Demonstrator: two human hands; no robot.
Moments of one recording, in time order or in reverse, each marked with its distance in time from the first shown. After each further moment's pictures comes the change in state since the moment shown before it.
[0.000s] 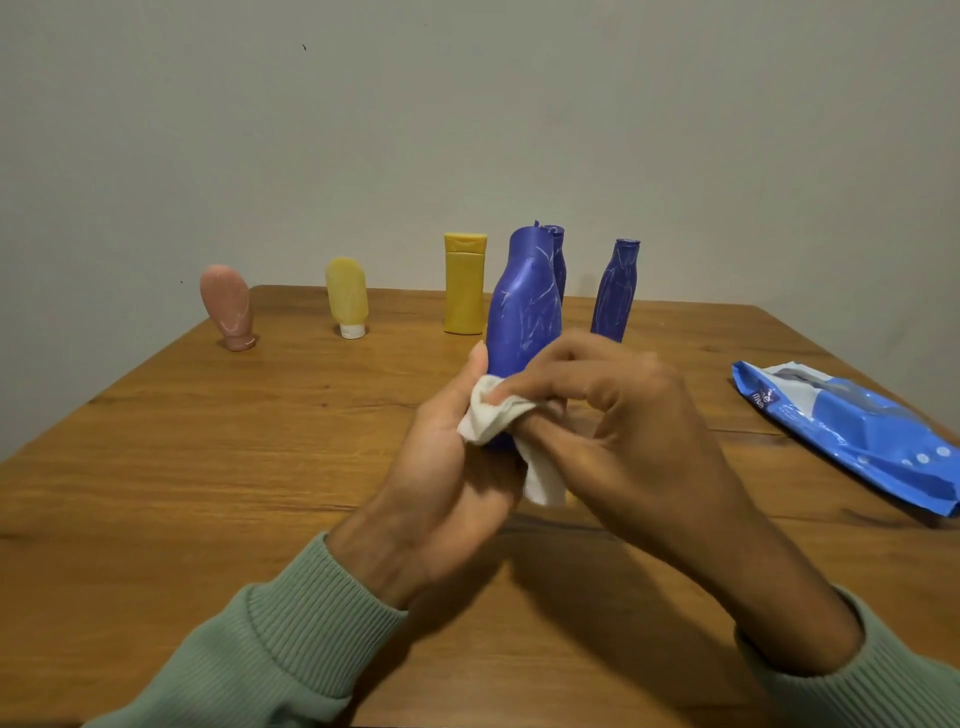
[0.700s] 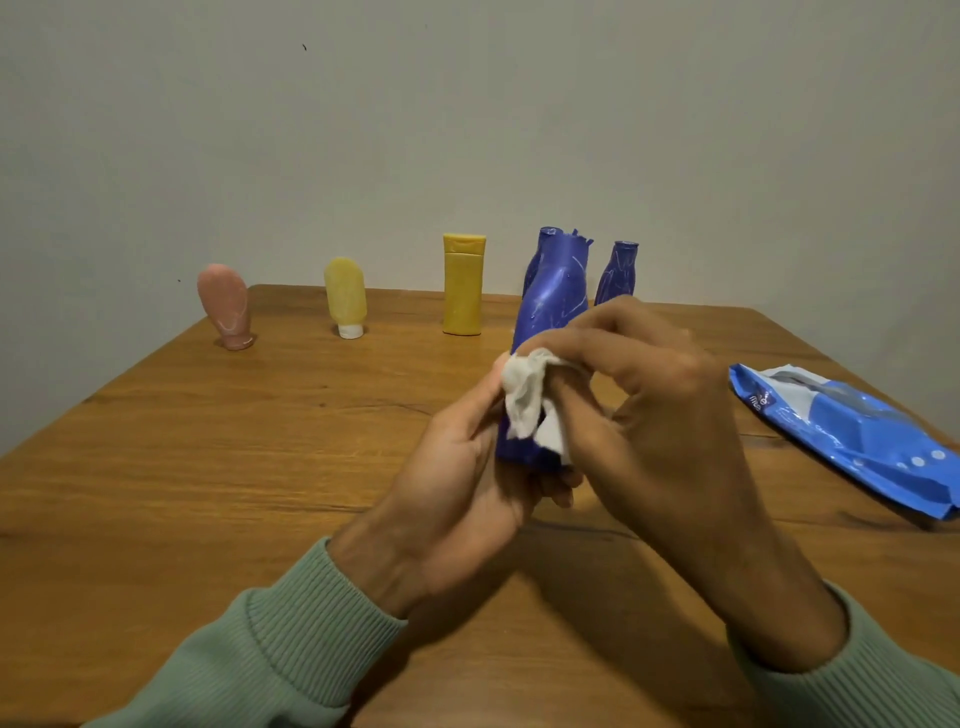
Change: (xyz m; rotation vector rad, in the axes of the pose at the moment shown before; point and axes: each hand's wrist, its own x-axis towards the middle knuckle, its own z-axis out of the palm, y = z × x) left_hand -0.001 -0.007 -0.005 0.129 -0.185 -0.033; right_hand 0.000 0.000 -0.004 -0.197 0.223 -0.054
